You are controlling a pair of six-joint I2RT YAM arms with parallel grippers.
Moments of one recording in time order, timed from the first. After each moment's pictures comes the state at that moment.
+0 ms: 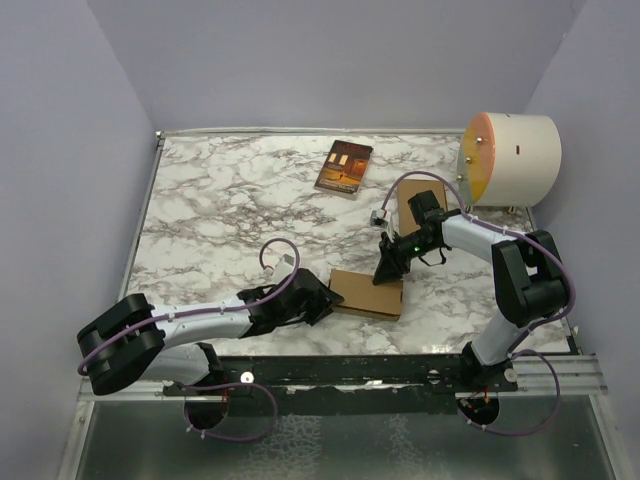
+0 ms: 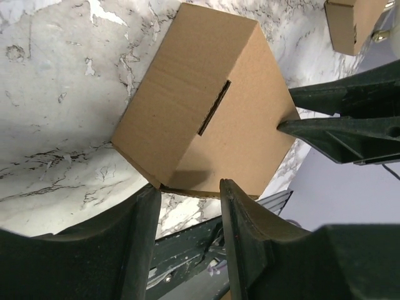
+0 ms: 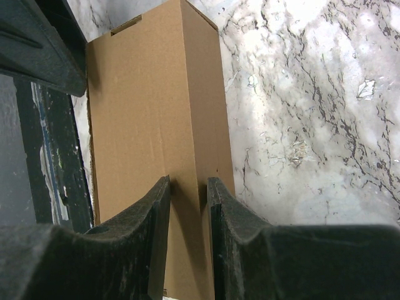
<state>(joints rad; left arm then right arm) -1.04 1.24 0.48 0.01 -0.17 -1.66 0.32 1.69 0.95 -0.57 -0.94 -0.61</state>
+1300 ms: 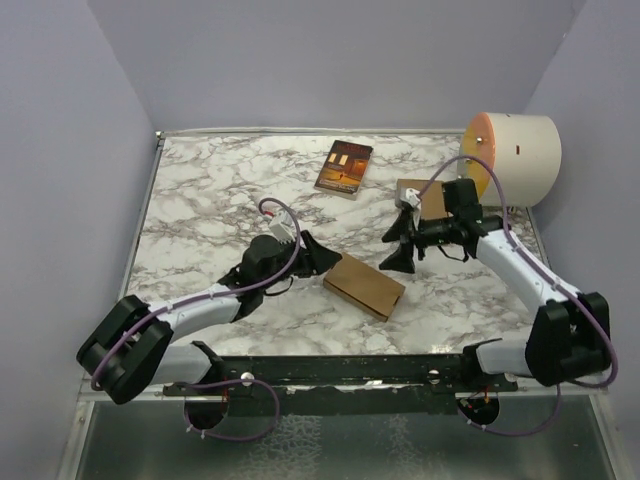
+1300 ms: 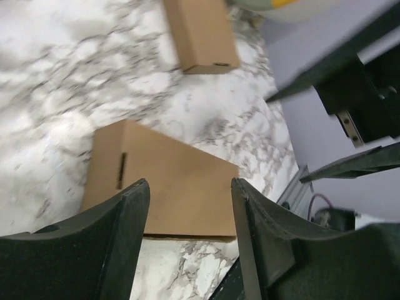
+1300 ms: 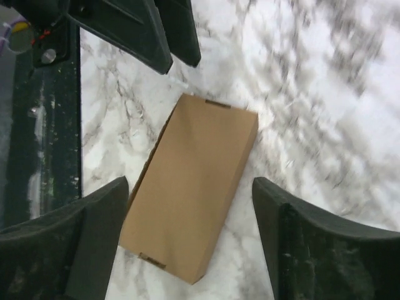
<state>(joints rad) -0.71 1.27 0.44 0.52 0.14 -0.95 0.23 1.39 0.94 -0.52 -1.05 -0.62</state>
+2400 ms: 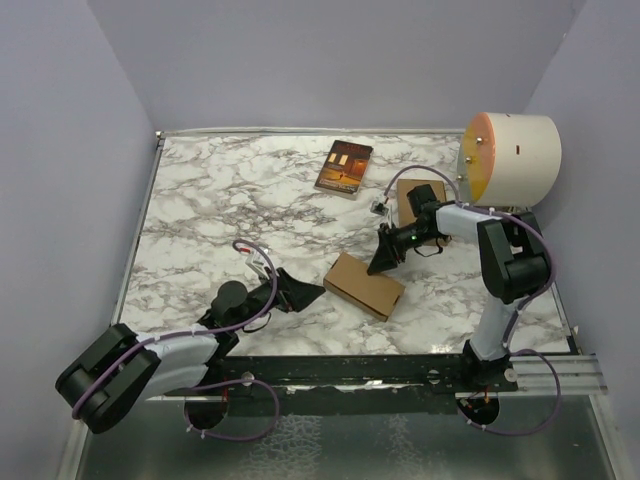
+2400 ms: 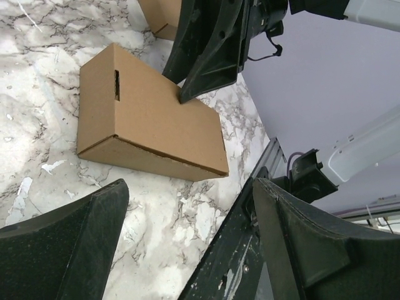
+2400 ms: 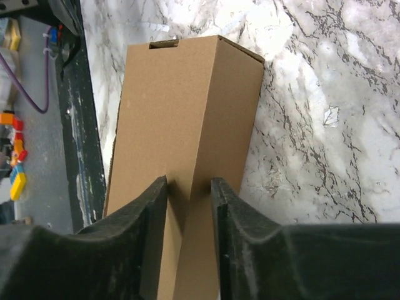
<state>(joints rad) -0.70 1.04 0.01 0.96 0.24 -0.94 0.26 1.86 1.06 -0.54 -1.09 -0.50</state>
